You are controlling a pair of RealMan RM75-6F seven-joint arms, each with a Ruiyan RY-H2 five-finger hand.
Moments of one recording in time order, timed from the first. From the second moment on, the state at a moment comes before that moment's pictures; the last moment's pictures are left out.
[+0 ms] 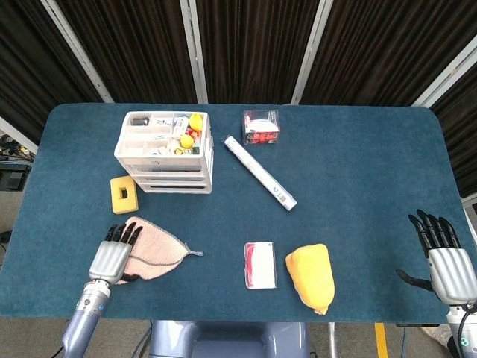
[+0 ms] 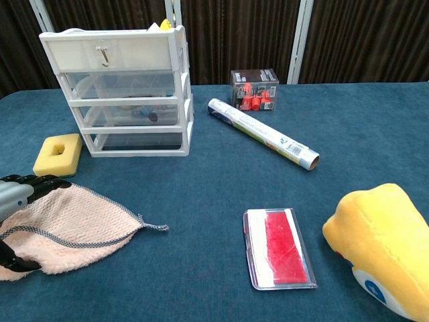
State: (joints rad) left arm -0.33 -1.54 -0.04 -1.66 1.09 1.16 0.74; right arm 0.08 -1.10 0.04 -1.56 -1.58 1.51 0.06
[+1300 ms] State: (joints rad) left arm -0.39 -1.63 -0.10 -1.63 1.11 1.31 0.64; right arm 0.08 -1.10 0.04 -1.56 -1.56 1.50 0.07
